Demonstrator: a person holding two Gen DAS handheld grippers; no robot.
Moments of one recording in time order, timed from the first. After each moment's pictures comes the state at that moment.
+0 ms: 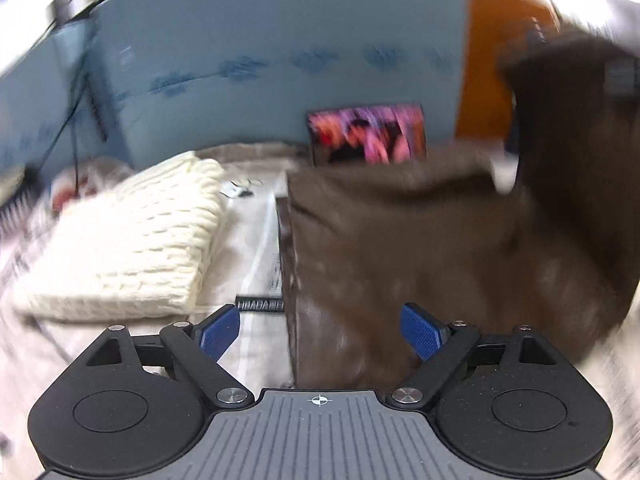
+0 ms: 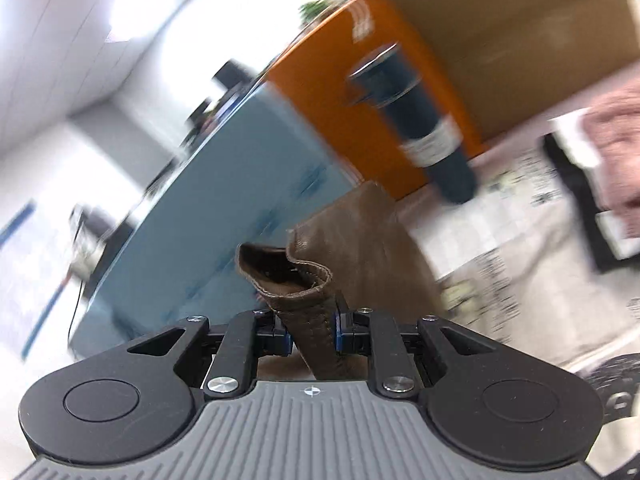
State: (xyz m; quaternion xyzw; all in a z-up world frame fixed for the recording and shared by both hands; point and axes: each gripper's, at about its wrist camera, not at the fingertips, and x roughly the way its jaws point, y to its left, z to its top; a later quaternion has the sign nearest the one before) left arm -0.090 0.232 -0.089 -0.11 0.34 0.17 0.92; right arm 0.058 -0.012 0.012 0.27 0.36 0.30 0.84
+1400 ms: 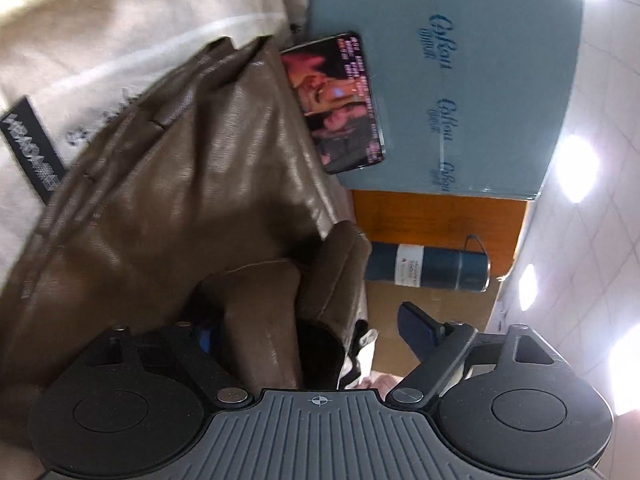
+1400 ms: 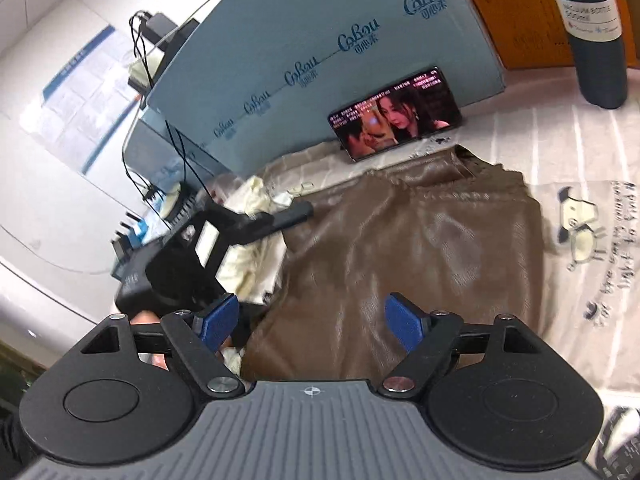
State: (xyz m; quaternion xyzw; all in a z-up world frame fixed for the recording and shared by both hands) left arm -0.018 0.304 -0.162 -0.66 0.28 -0.03 0.69; right arm 0.085 0.035 -0.040 0.14 0.48 0.50 0.71
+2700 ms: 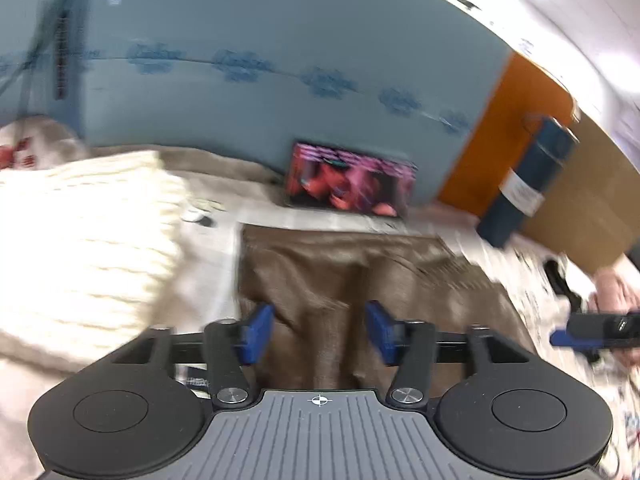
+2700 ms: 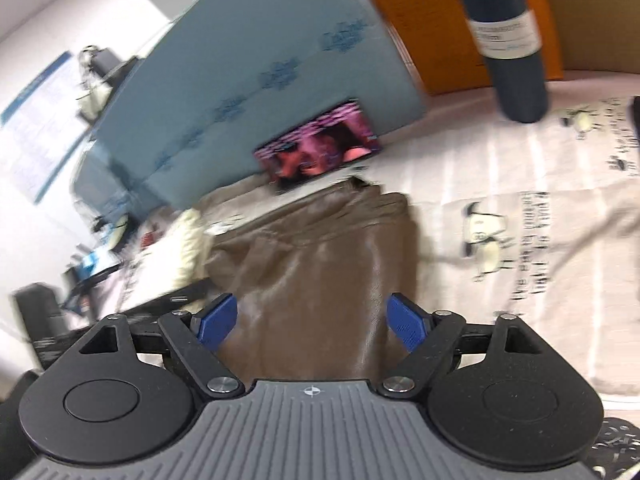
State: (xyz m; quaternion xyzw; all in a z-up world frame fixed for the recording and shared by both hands) left arm -0.049 0.292 -0.090 -0.21 0.33 0.12 0.91; right arm 0.099 -0.003 -0.055 0.12 0.47 0.41 0.78
